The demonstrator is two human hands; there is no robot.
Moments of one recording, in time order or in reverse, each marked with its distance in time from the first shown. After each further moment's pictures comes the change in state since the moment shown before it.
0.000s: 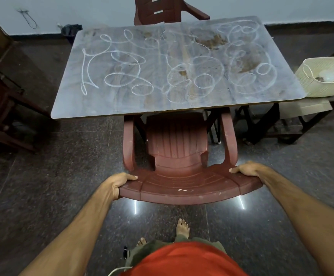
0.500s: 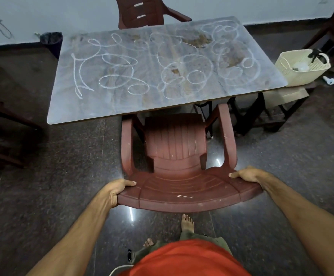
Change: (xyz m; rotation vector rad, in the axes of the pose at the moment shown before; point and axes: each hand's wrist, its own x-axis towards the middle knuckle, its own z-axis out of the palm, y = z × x) left_hand -0.009 -0.029 -0.050 0.061 -0.075 0.025; right_hand -0.060 0.019 0.073 0.145 0.057 0.053
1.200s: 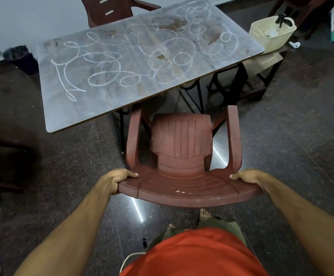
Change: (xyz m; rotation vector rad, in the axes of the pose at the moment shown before) left_hand 0.017 -0.001 -0.089 0.429 -0.073 -0.010; right_hand -0.054 0.052 0.149 0.245 -0.032 0.148
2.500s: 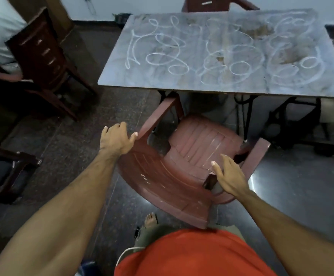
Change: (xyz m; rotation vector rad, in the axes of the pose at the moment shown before) left_hand -0.061 0.017 0.091 0.757 1.072 0.331; right_hand 0.060 -0.050 -0.054 -0.514 0.216 -1.028
